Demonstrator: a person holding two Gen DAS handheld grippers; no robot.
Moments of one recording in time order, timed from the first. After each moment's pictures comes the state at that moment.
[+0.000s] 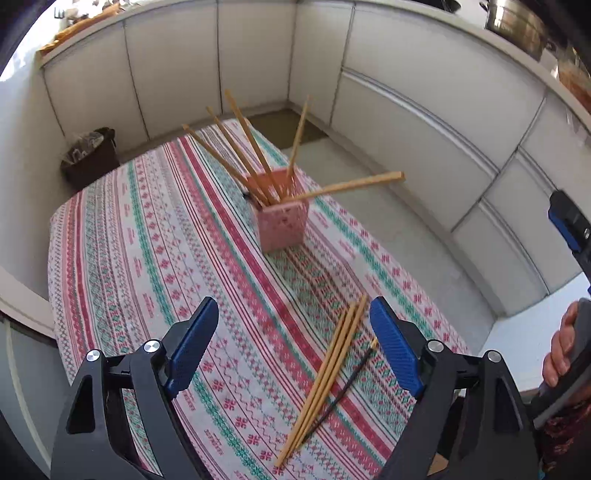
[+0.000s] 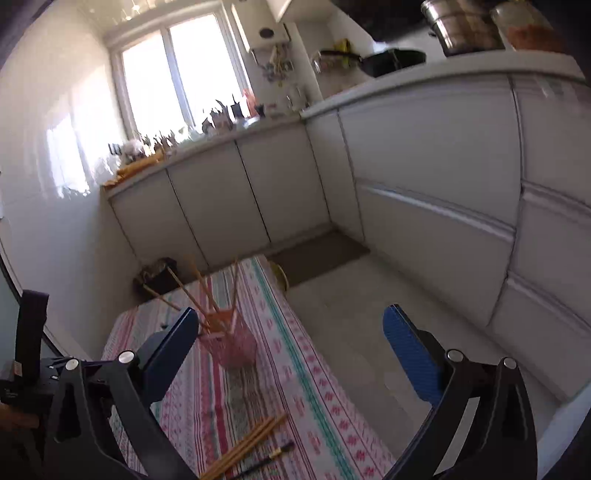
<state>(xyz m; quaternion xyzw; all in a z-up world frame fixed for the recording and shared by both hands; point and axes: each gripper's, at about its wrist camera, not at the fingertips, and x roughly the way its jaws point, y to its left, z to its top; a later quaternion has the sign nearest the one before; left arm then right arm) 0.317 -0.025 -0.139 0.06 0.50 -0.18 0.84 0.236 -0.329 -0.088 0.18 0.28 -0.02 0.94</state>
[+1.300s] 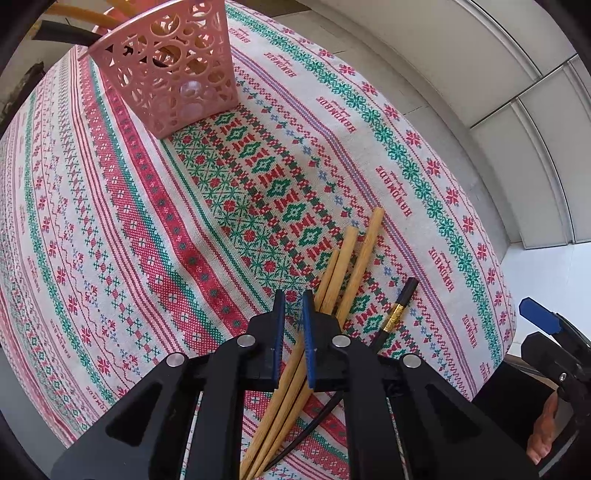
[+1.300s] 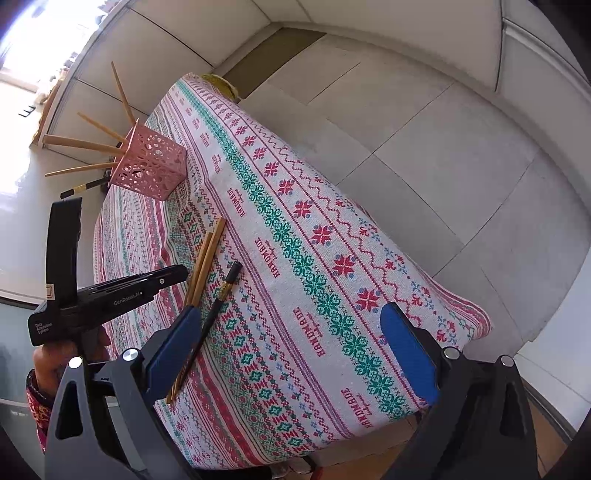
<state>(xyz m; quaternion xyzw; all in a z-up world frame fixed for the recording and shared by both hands) 0.377 -0.090 -0.287 0.10 0.67 -0.20 0.71 0.242 -0.348 -0.266 0.34 0.57 0.02 0.75</state>
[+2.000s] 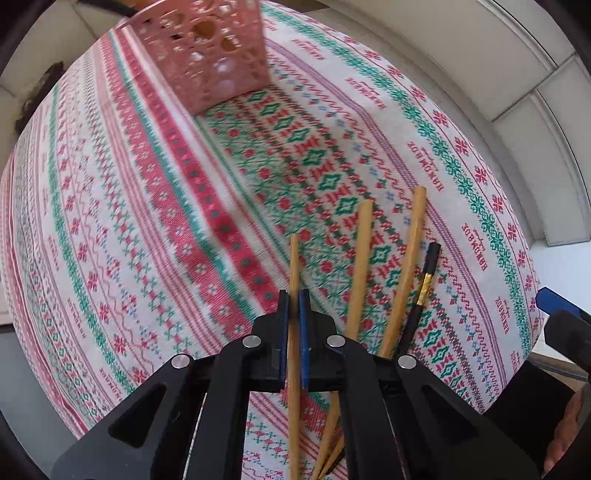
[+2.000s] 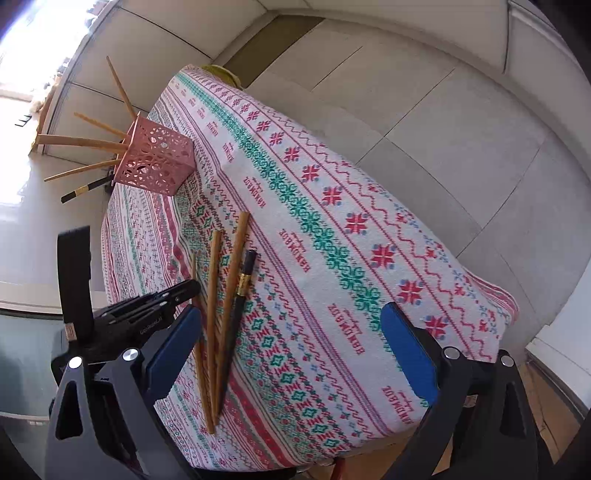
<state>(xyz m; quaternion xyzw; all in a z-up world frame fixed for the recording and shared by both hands) 0.363 -0.063 -0.287 0.12 0.67 -0.15 0.72 0.263 -0.324 -0.269 0.37 0.59 0.03 0.72</state>
